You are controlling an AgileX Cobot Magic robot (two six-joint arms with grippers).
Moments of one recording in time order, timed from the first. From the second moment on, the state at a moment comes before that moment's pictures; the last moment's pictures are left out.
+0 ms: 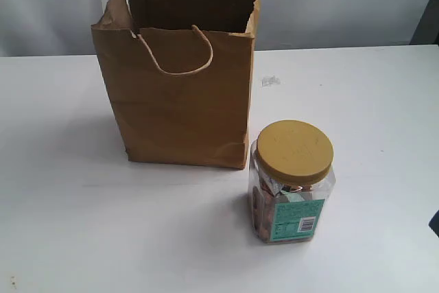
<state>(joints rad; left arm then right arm) -0.01 0.00 0.00 0.23 0.32 -0.23 0.33 0.01 0.00 -0.08 0.13 0.03</state>
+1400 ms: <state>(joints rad) -0.01 0.00 0.00 0.23 0.32 -0.23 0.33 0.01 -0.10 0.24 -0.01 0.01</state>
